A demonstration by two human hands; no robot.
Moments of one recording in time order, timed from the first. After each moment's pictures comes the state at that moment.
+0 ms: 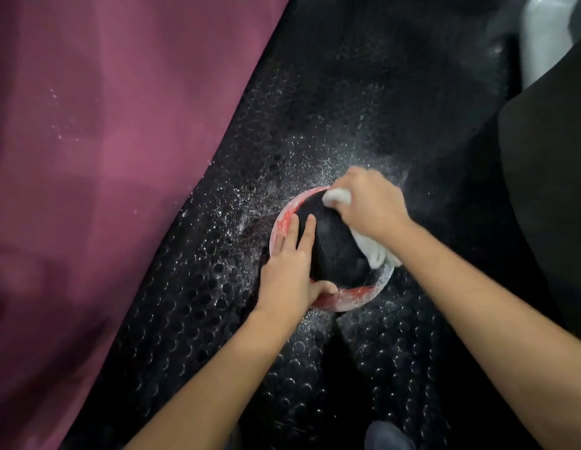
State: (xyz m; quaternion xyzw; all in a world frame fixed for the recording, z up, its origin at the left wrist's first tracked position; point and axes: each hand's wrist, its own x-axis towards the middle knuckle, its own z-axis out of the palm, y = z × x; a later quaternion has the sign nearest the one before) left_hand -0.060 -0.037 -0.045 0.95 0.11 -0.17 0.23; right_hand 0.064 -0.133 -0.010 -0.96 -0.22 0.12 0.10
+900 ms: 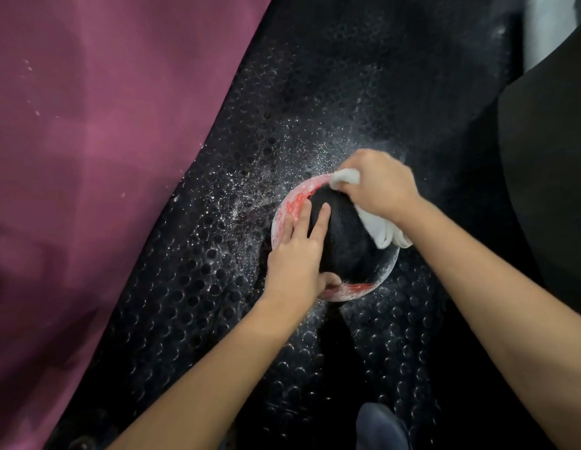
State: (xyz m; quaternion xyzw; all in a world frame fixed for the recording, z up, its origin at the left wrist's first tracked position) left_hand -0.059 -0.054 -0.043 0.96 0.07 -0.17 0.21; right_hand 0.080 -0.149 -0.016 -0.96 -0.21 0.14 0.11
